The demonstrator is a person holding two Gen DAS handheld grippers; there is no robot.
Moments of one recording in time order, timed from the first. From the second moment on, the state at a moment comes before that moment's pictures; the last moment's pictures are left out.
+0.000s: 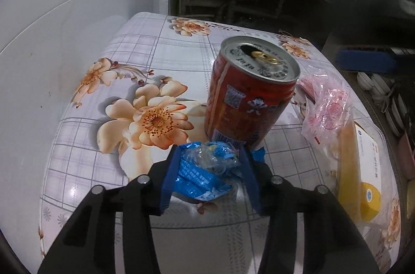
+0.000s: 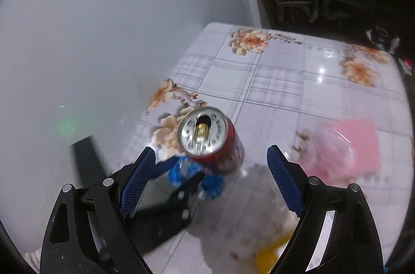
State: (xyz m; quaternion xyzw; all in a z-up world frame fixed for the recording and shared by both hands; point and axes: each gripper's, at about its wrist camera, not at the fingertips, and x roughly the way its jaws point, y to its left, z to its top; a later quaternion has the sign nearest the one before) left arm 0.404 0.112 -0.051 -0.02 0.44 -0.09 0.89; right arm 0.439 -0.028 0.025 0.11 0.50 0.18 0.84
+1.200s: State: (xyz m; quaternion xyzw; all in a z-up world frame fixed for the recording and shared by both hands) left arm 0.318 0.165 -0.013 -0.13 0.41 -0.07 0.90; right arm 0.392 -0.038 0.030 0.13 0.50 0.15 0.84
